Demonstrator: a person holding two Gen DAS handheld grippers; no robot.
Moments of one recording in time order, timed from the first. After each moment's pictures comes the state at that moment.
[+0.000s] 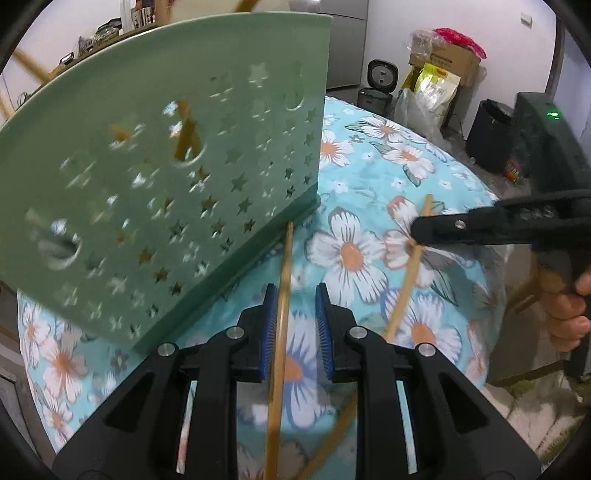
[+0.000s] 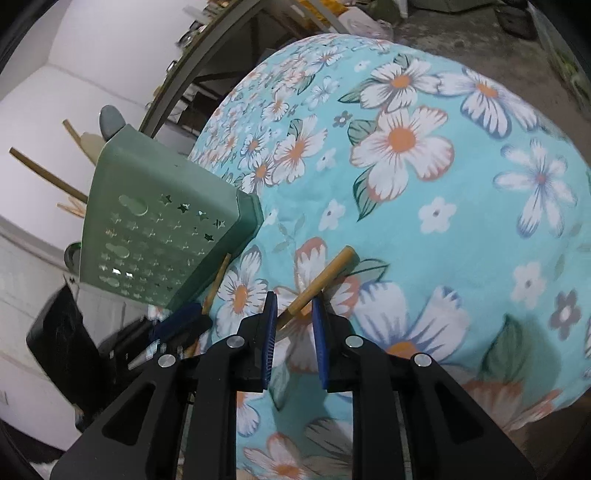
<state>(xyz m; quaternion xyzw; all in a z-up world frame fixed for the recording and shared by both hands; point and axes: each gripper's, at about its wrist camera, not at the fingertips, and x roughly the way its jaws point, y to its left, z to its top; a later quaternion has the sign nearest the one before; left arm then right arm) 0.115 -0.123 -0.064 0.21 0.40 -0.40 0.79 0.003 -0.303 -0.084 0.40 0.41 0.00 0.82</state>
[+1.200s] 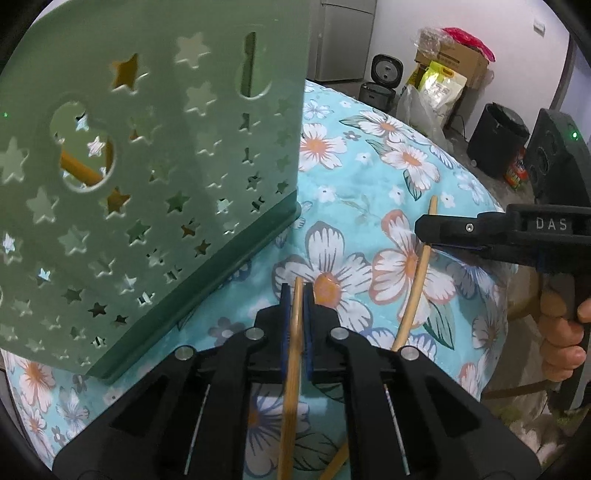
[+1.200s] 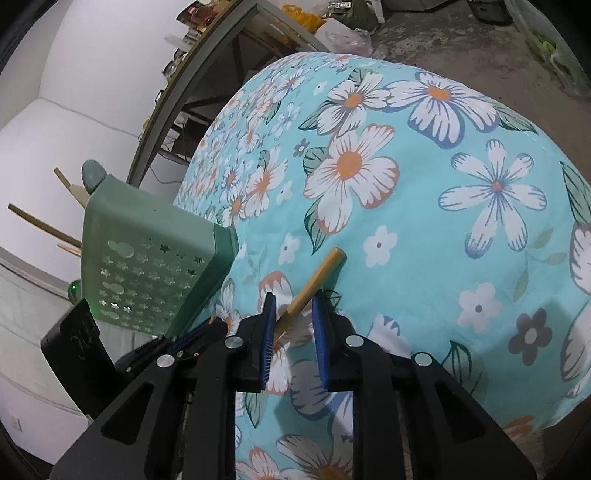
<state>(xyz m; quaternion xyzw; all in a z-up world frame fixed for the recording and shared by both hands) 0.123 -0.147 -0.074 0.18 0.44 -0.40 0.79 -0.008 -0.328 -0.095 0.45 0.37 -0.03 0.81</state>
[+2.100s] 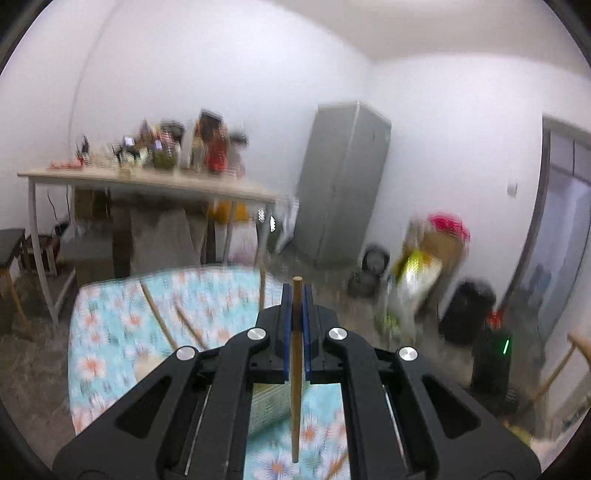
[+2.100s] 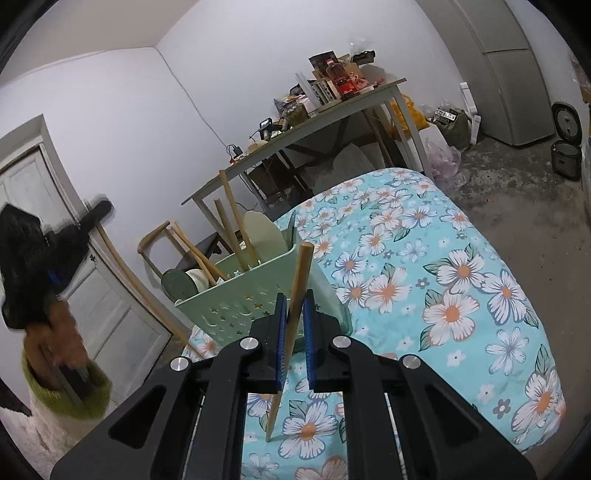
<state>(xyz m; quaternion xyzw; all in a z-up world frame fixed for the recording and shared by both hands) 0.104 0.014 0.171 -0.06 0.16 -0.42 0.89 -0.028 -0.277 0.049 0.26 0.24 0.04 0.93</state>
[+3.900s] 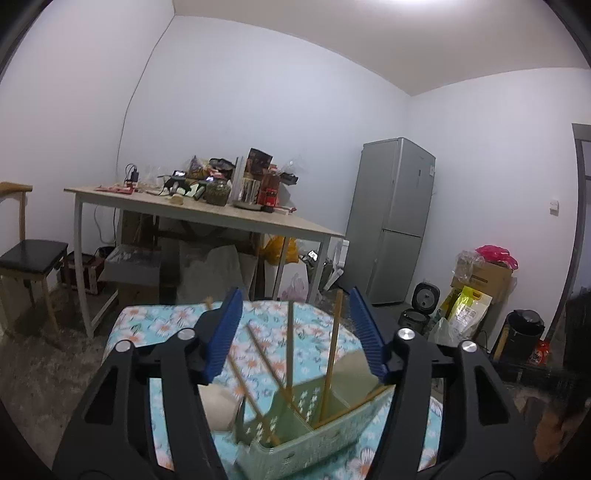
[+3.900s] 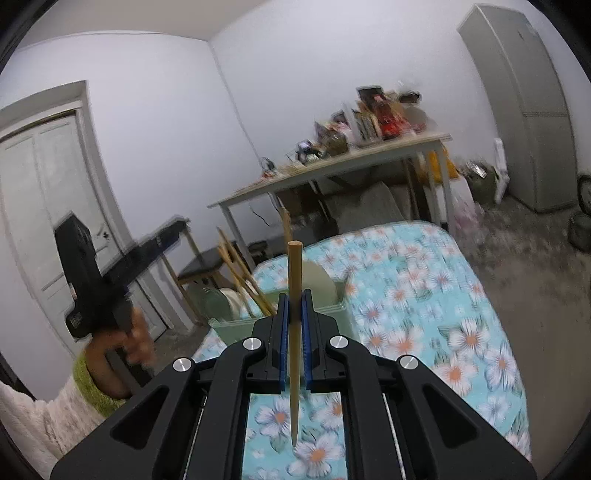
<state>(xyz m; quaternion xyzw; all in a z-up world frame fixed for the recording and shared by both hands) 0.124 0.007 0.125 -0.07 0.11 -0.32 0.94 -0.034 -0.243 0.114 0.16 0.19 0.08 0.97</state>
